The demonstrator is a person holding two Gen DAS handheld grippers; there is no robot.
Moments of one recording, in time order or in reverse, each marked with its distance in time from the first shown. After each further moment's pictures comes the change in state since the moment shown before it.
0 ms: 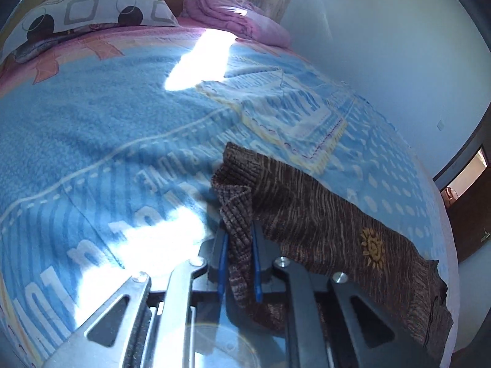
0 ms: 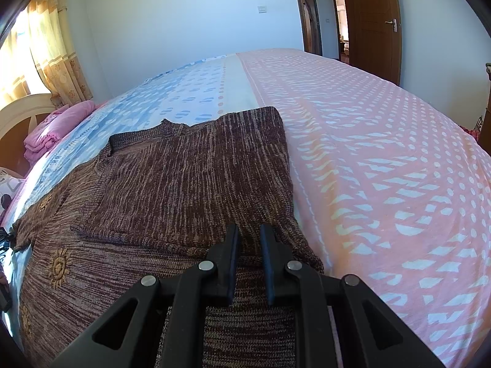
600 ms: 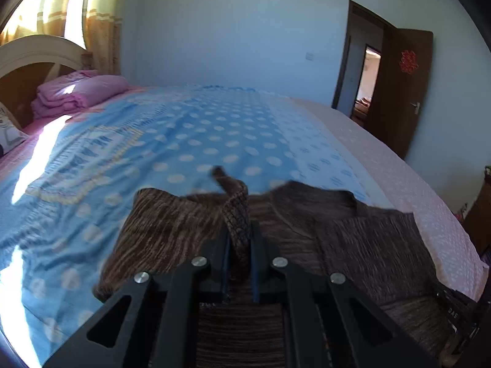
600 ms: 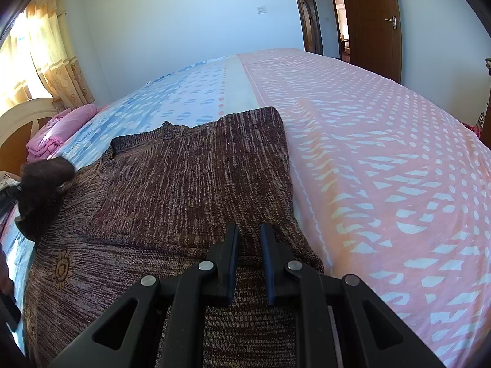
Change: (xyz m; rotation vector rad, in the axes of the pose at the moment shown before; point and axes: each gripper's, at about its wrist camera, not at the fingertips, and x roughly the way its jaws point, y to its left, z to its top) left arm -0.068 -0.233 -0.122 0.632 -0.073 -0.338; right arm 0.000 -0.002 -0.001 0.016 -0.006 0.017
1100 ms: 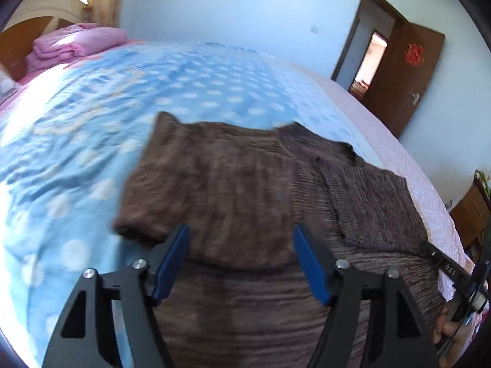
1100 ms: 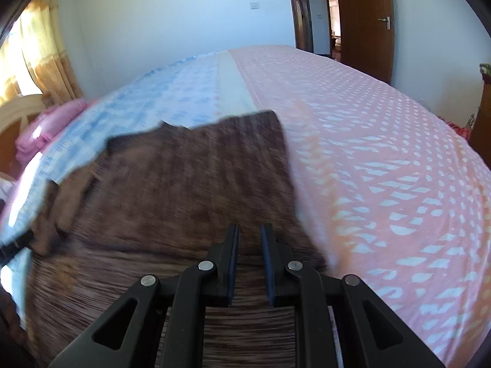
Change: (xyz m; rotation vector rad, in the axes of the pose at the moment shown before) left arm -0.026 0.043 -0.047 -0.112 0.138 -0.045; right arm -0.010 0.024 0.015 0.019 0.019 -0.010
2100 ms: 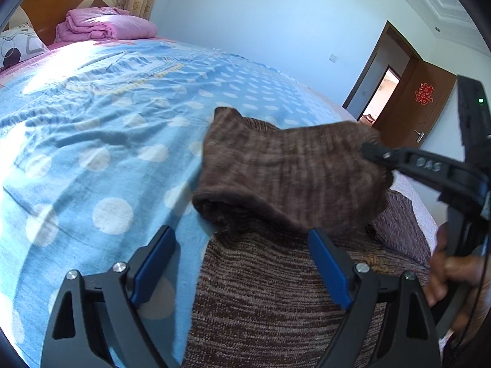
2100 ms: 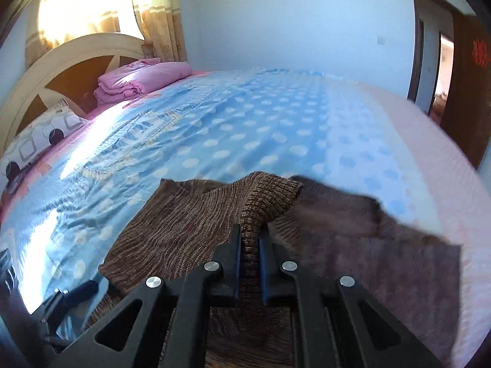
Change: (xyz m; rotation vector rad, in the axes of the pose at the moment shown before) left arm 0.003 0.049 -0.035 -0.144 -0.070 -0.041; right arm 0.042 0.216 0.050 -0.448 -0.016 0.236
